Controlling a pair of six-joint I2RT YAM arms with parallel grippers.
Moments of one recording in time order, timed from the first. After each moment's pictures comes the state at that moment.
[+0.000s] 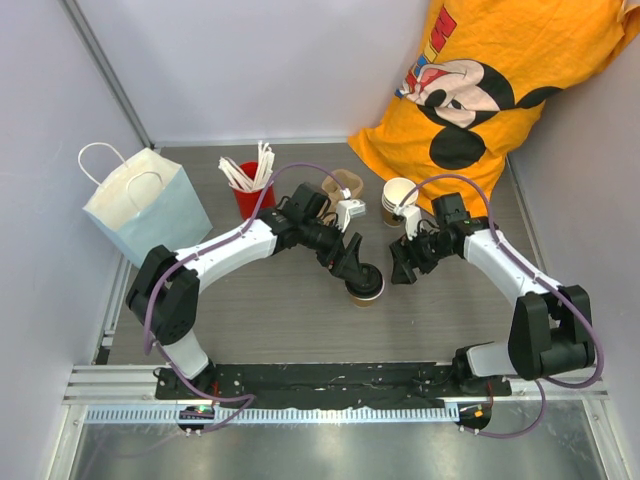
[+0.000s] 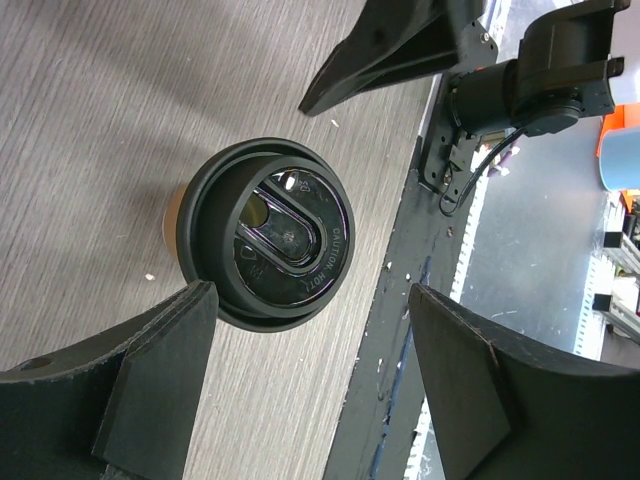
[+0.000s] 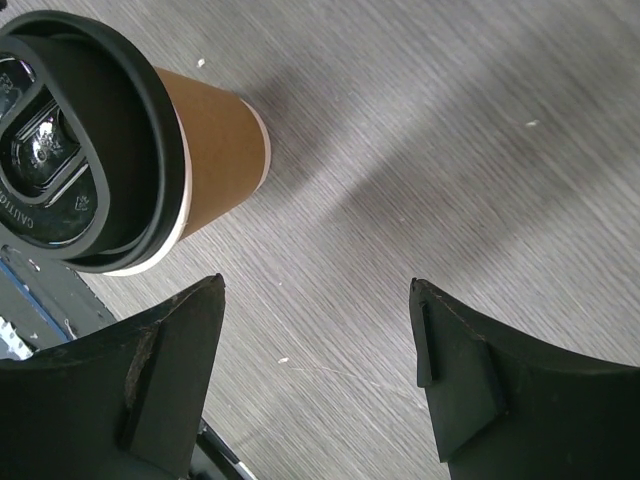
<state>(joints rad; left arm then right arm) -0.73 1.69 1.25 -0.37 0.76 -0.13 0.19 1.36 0.90 -0.70 -0.56 -0.41</state>
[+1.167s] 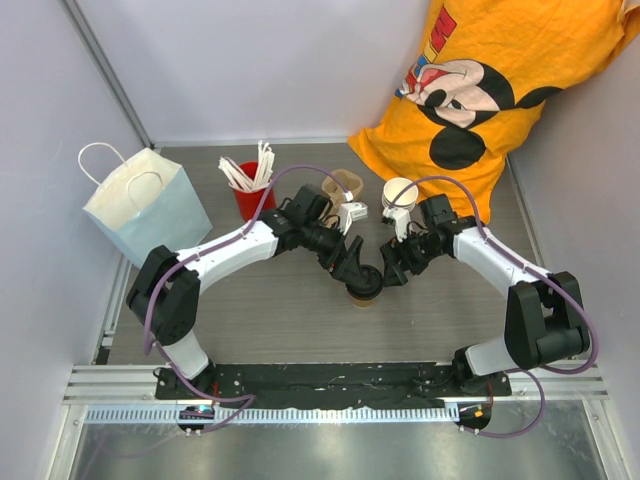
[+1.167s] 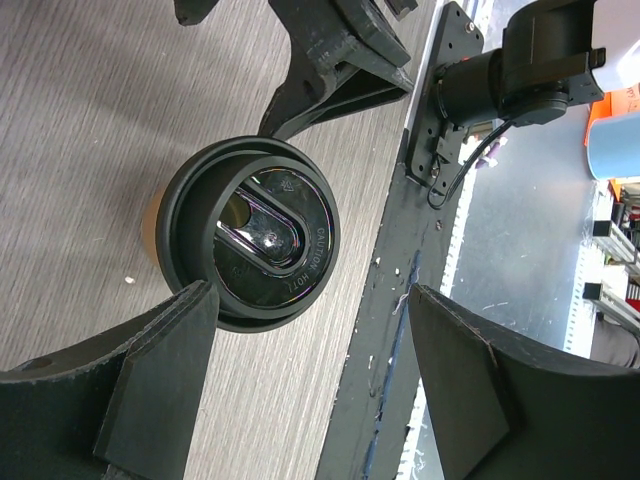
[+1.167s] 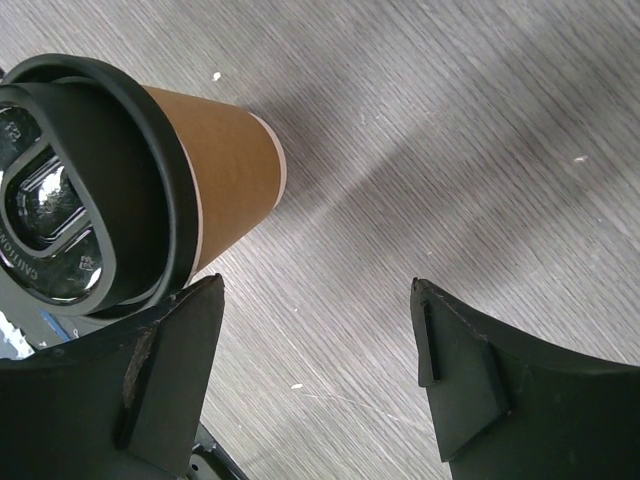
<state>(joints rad) -0.74 1.69 1.25 -0.37 0.79 -0.13 0.26 1.43 0.90 -0.65 -0.55 -0.36</state>
